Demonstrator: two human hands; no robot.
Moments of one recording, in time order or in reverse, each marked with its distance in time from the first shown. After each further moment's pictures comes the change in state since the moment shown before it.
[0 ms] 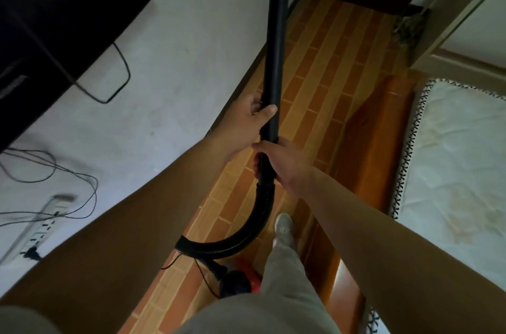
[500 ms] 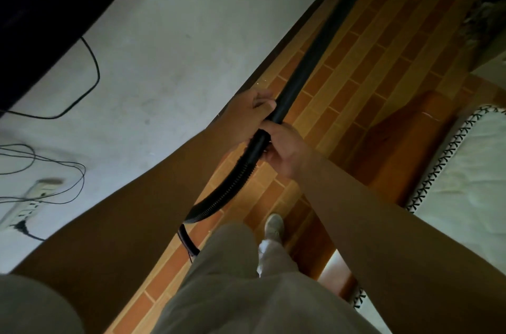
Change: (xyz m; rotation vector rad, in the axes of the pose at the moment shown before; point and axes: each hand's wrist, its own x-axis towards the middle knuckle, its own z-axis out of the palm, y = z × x) left_hand 0.144 0.019 0.055 0.116 0.138 -0.144; right_hand 0.128 -0.082 -0.098 0.296 -0.163 0.228
